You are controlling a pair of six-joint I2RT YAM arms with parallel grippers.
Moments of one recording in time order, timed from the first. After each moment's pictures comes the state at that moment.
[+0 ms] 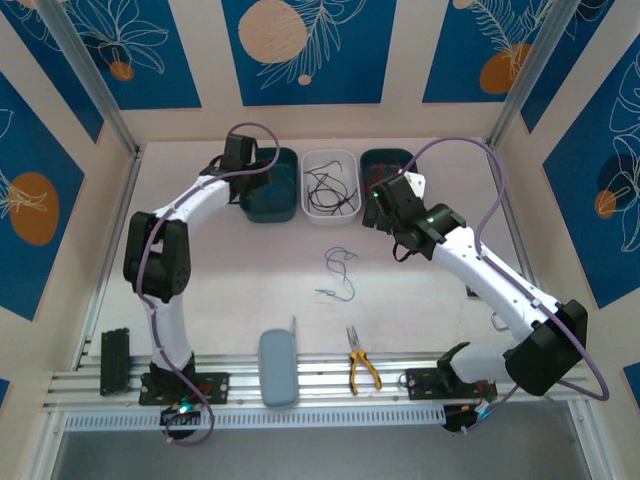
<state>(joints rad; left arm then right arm) -0.29 1.99 1.55 -0.31 0.01 -0.43 0.58 1.31 1.22 -0.84 0.48 0.66</state>
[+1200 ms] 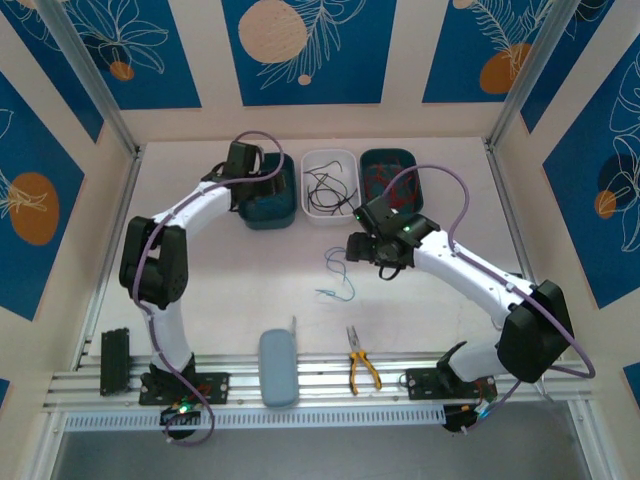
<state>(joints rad) -0.33 1.93 1.49 -0.33 0.07 -0.42 0.65 1.39 1.09 -0.86 0.15 0.74</state>
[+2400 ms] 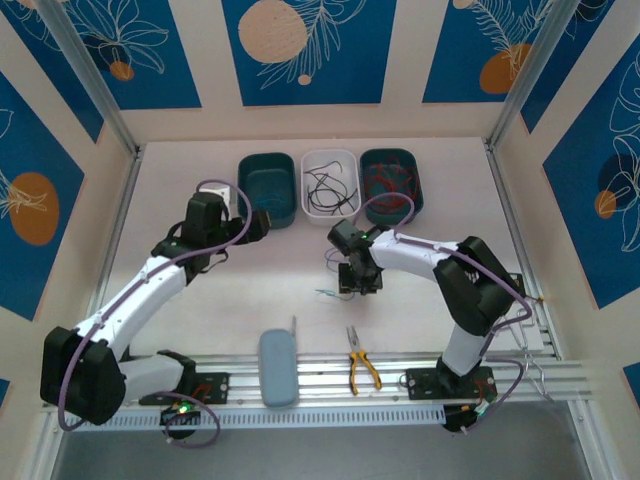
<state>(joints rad) -0.38 1.18 0.85 -0.31 0.03 -0.47 0.71 1.74 1.05 -0.79 -0.03 0.70</state>
